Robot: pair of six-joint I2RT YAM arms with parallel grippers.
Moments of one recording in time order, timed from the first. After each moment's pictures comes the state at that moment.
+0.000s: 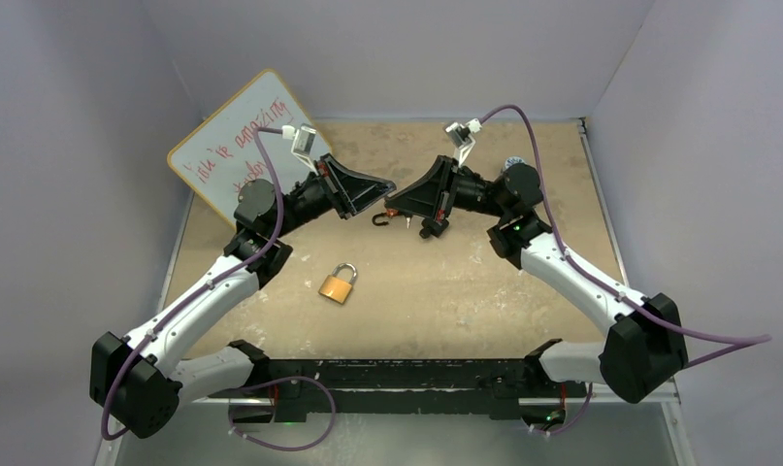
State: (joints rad) left arm -0.55 1.10 0.87 0.54 0.54 -0.90; right arm 0.53 1.29 0.94 0.66 -0.90 1.02
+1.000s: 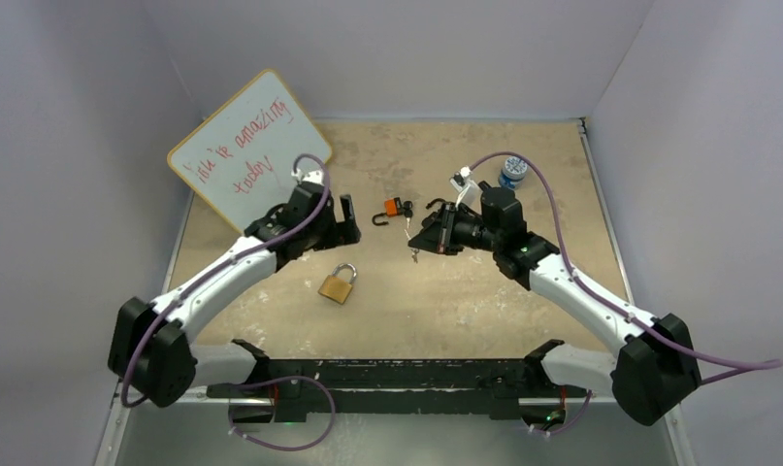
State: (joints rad) left arm -0.54 1.21 0.96 -0.44 -0.13 -0.64; right arm 0.53 1.17 0.78 0.01 -0.57 0.75
